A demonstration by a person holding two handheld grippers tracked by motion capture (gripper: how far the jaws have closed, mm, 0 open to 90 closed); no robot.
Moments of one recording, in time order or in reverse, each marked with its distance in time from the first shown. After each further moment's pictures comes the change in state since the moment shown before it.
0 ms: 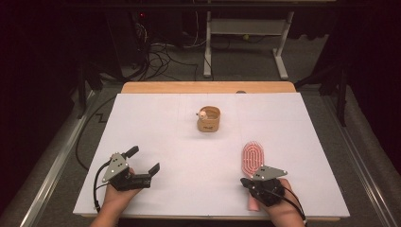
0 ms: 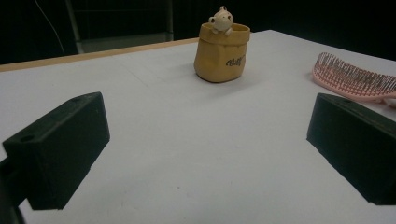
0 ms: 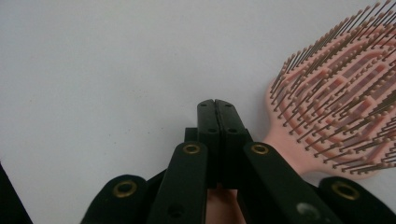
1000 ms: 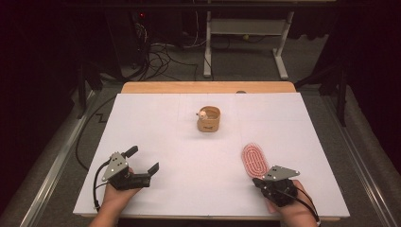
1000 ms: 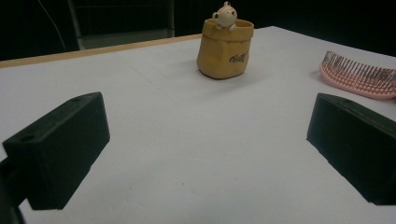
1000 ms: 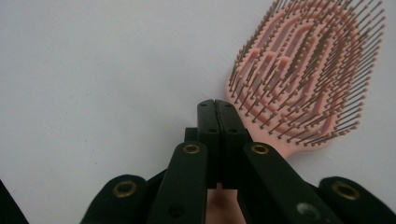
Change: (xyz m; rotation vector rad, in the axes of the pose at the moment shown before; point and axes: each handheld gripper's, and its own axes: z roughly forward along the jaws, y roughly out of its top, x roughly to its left) left arm 0.002 0.000 0.000 0.015 0.003 0.001; right arm -0.020 -0.013 -0.020 0.037 -0.055 -0.008
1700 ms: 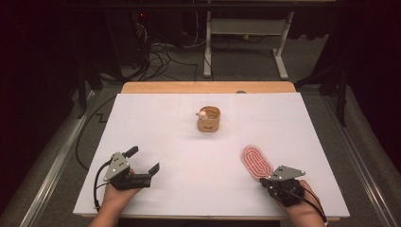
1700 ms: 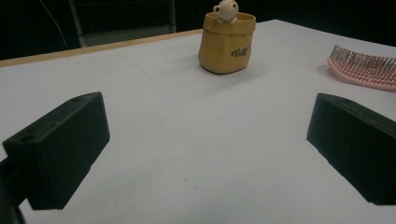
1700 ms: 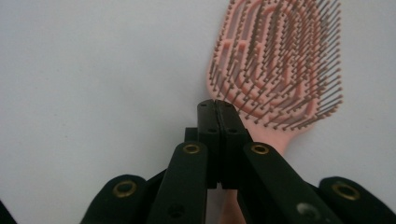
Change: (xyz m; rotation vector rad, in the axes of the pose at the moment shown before) left arm 0.000 -0.001 0.002 0.021 0.013 0.007; right arm -0.010 -0.008 -0.007 0.028 -0.024 0.000
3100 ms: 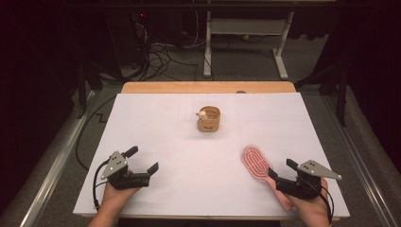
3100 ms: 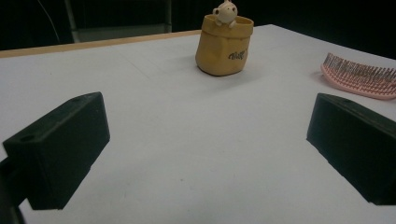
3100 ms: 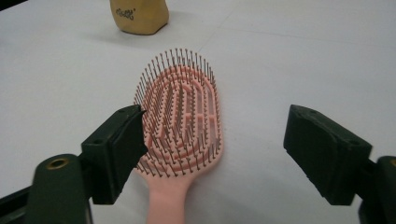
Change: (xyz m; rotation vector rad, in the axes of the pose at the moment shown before) left arm 0.004 0.001 -0.002 -0.005 -0.030 -0.041; right arm -0.036 -0.020 -0.017 -0.345 -0.116 0.319
